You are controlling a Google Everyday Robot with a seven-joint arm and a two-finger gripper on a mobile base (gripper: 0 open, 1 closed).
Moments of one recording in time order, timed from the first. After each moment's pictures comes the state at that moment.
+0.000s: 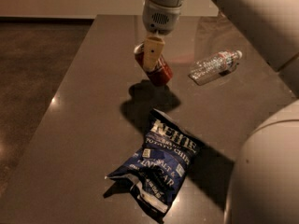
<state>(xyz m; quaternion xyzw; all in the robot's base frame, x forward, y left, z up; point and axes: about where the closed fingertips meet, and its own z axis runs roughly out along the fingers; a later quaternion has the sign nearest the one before) 0.607 -0.026 0.935 -0.64 0.75 0.03 0.12</state>
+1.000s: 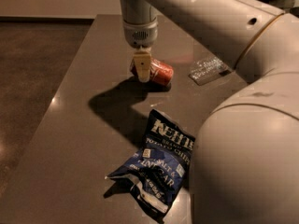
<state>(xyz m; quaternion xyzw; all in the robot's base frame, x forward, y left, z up) 0.620 -0.006 0.890 -0.69 0.72 -0.05 0.03</state>
